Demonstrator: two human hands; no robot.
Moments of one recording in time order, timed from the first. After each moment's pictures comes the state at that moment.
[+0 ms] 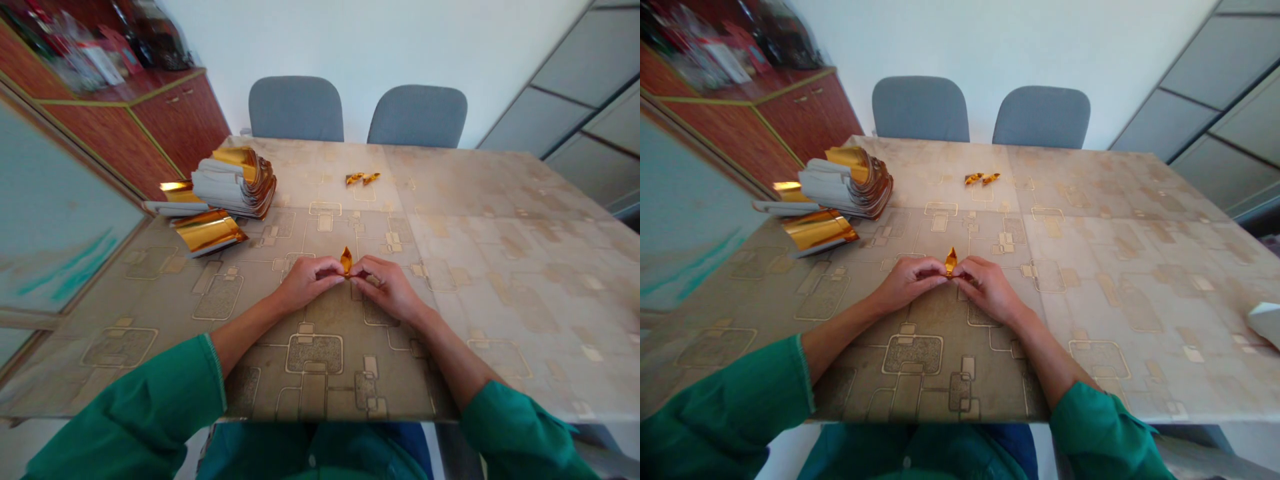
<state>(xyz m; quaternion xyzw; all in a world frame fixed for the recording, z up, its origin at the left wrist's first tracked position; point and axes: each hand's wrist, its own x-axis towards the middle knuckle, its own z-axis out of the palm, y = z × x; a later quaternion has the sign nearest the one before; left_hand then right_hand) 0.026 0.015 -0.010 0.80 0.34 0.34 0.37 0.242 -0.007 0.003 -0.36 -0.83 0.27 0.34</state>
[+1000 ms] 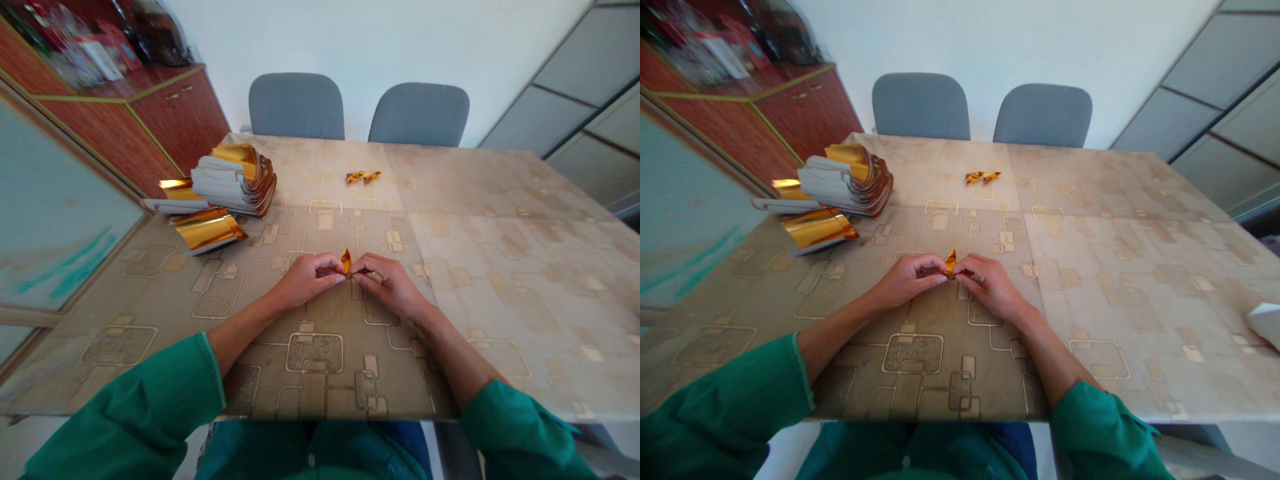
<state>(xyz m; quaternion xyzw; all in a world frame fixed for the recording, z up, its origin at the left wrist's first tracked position) 0.026 0.014 -0.005 0.75 0.35 0.31 0.46 0.246 -0.002 0.003 -0.34 -0.83 0.29 0.33</state>
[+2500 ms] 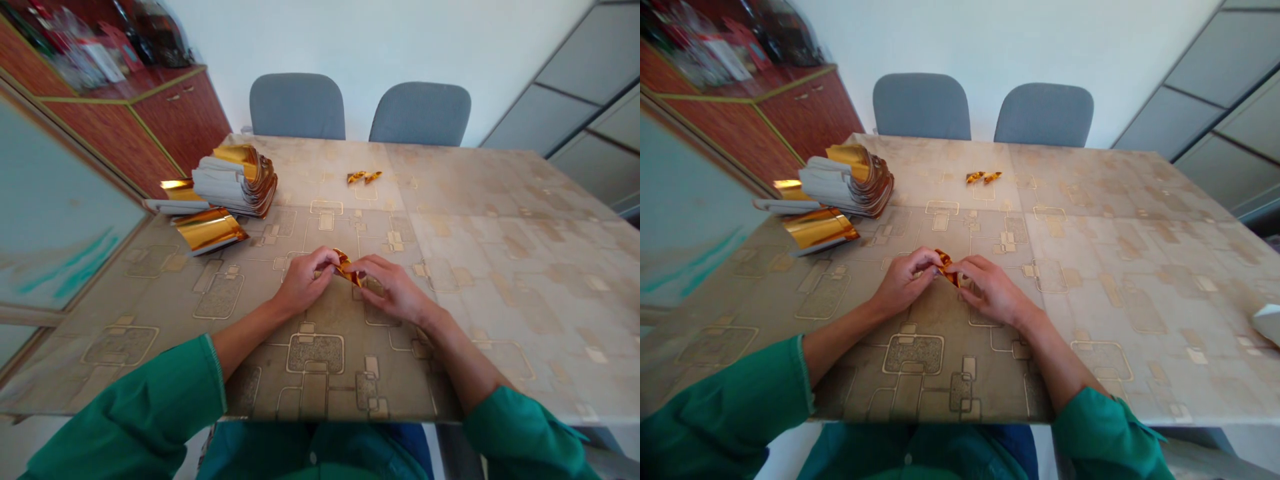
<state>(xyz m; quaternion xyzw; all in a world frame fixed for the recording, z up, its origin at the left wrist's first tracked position) 0.030 0.004 -0.008 0.76 0.36 0.41 0.35 0.248 -0.010 0.012 -0.31 -0.87 0.25 0.30</state>
